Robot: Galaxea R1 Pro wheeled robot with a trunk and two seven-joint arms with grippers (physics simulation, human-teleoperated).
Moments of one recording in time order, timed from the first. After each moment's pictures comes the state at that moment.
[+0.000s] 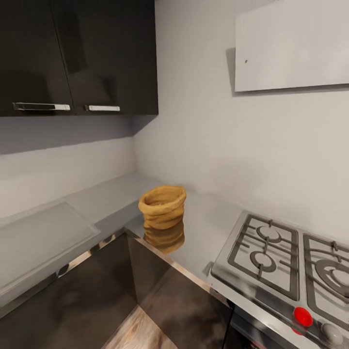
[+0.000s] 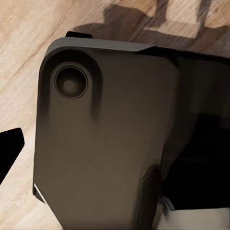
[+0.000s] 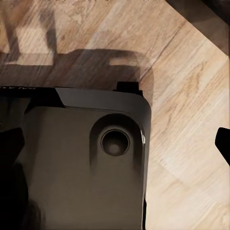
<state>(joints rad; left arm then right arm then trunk) 0.00 -0.06 0.03 -0.08 0.11 -0.06 0.01 -0.17 -0.08 -0.14 0.03 0.14 -0.06 0.15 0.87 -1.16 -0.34</state>
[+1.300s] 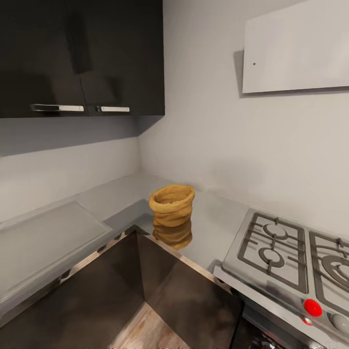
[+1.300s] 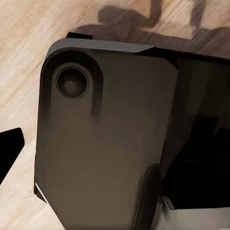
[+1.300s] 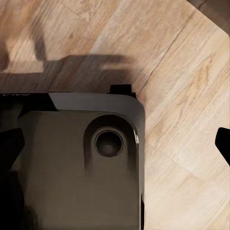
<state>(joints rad) 0.00 -0.06 0.03 -0.09 0.12 -0.06 0.01 -0.15 -0.09 -0.16 0.02 0.12 -0.10 0.14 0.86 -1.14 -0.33</state>
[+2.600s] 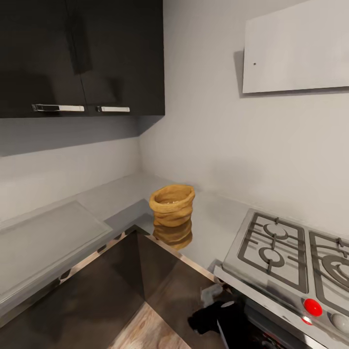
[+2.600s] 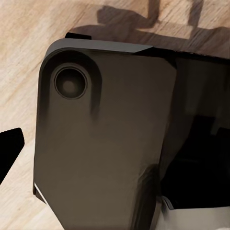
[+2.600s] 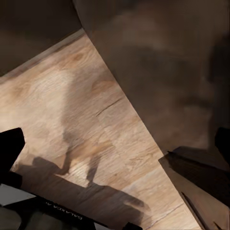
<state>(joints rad) 0.00 -0.06 0.03 -0.09 0.11 -0.06 0.01 -0.15 0.14 0.19 -1.36 0.32 0.93 0.28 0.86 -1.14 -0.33</state>
